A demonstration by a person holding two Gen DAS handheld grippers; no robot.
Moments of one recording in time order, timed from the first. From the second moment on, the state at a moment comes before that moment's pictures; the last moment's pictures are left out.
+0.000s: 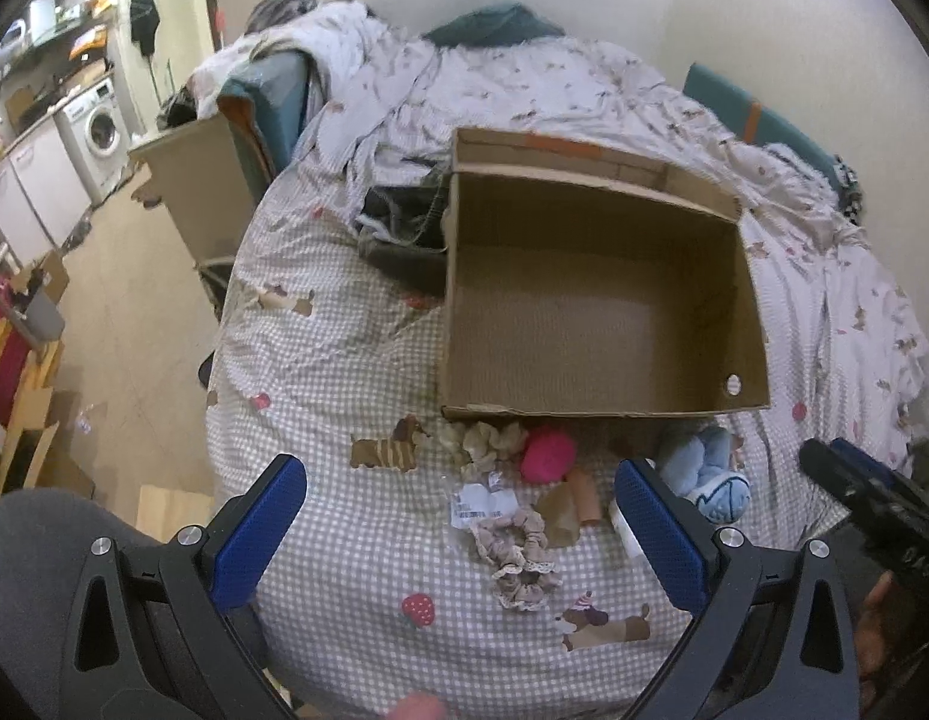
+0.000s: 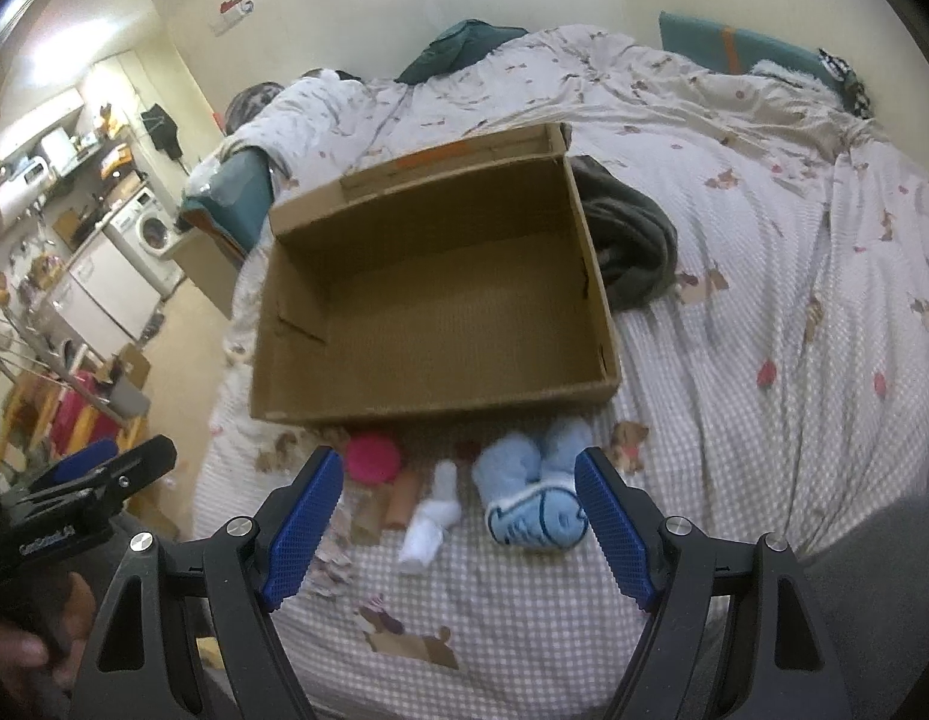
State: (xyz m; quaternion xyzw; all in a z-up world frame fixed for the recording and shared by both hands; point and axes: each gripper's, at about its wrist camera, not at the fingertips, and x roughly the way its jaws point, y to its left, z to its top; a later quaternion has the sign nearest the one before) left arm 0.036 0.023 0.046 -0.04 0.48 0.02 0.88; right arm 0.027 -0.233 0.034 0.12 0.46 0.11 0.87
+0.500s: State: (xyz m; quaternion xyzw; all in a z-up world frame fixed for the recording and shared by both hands) left arm 0.059 0.009 -0.085 -0.13 0.68 -0.01 0.72; right arm 0.056 -0.263 -0.006 0.12 0.51 0.07 0.85
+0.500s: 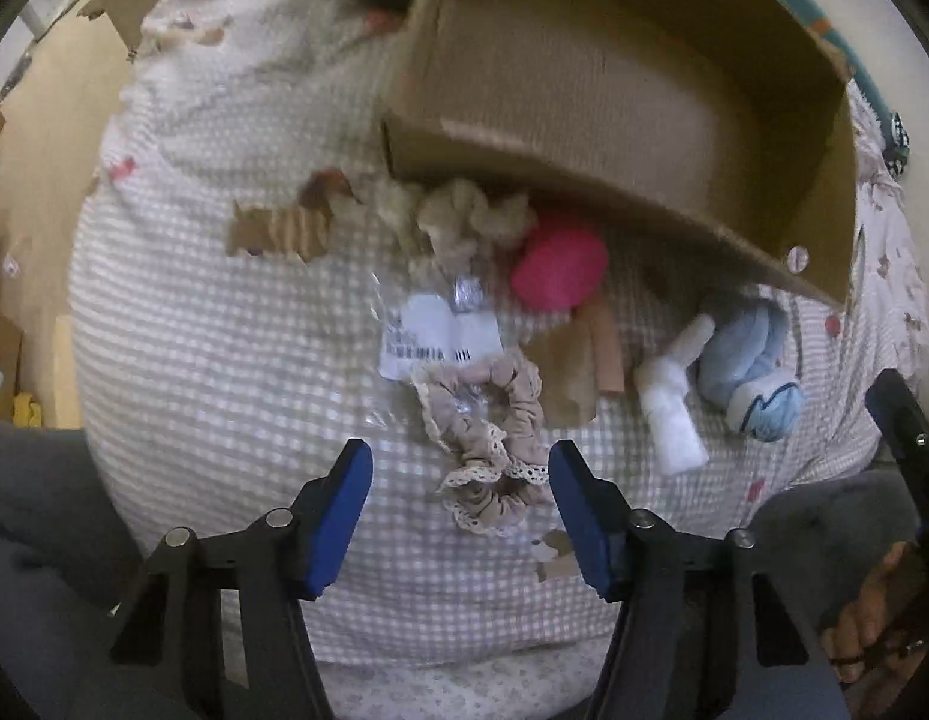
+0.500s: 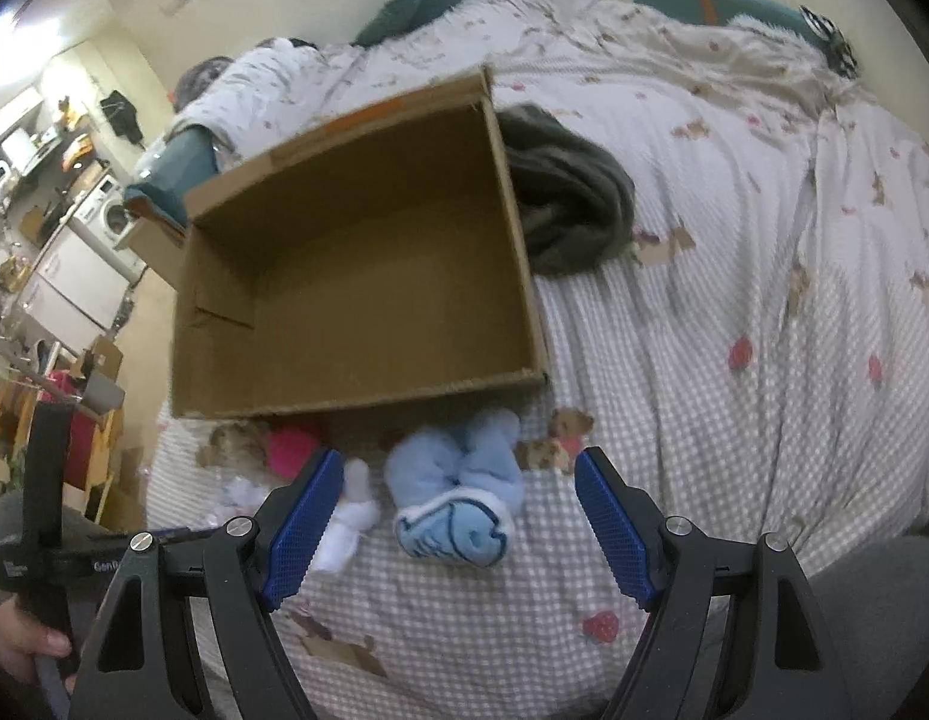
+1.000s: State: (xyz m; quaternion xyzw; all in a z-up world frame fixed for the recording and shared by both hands) left arm 0.022 0.006 -0.053 -0.16 0.65 -0.01 0.74; right arm 0.064 -0.281 -0.008 0.18 0.50 0.08 0.84
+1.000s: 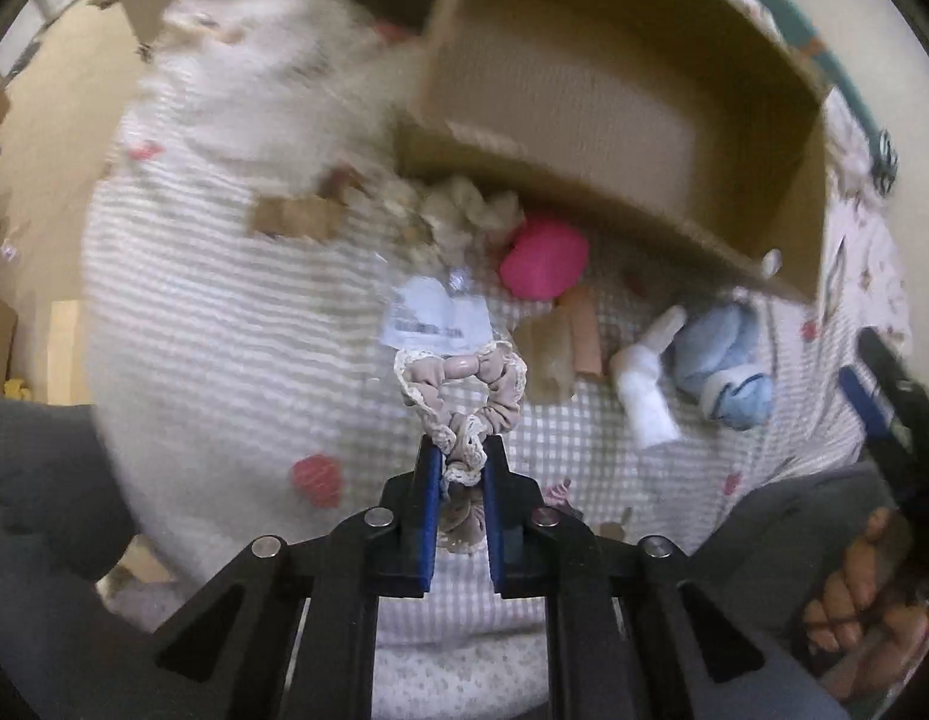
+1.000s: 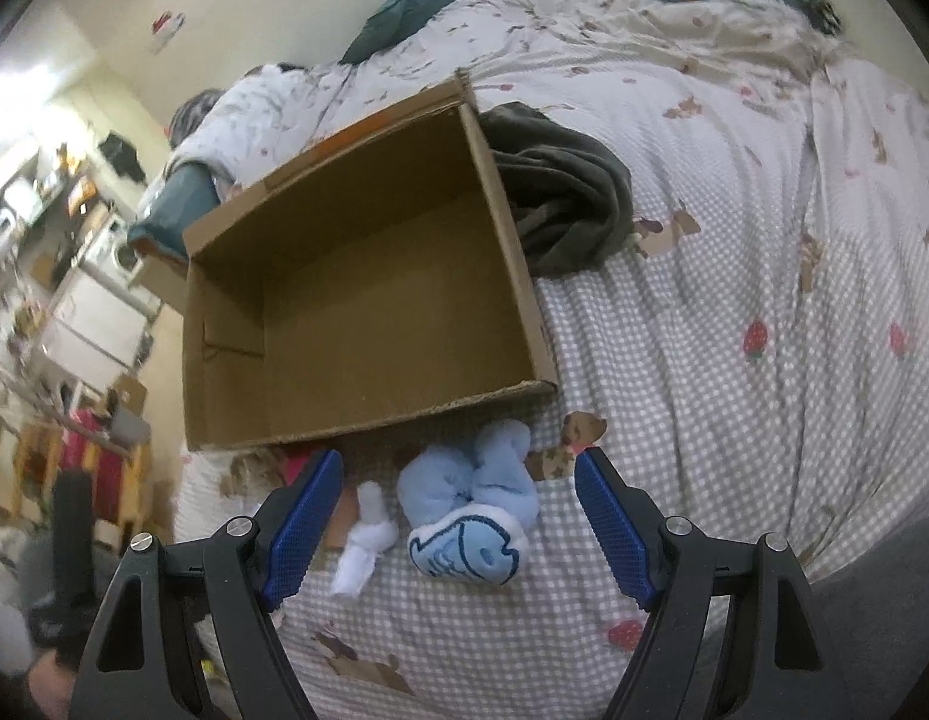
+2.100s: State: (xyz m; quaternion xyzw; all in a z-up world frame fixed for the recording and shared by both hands) left arm 0.071 0.035 -0.015 -0.09 0.56 -0.03 0.82; right arm 0.114 -0.212 -0.100 0.06 0.64 0.08 0.77
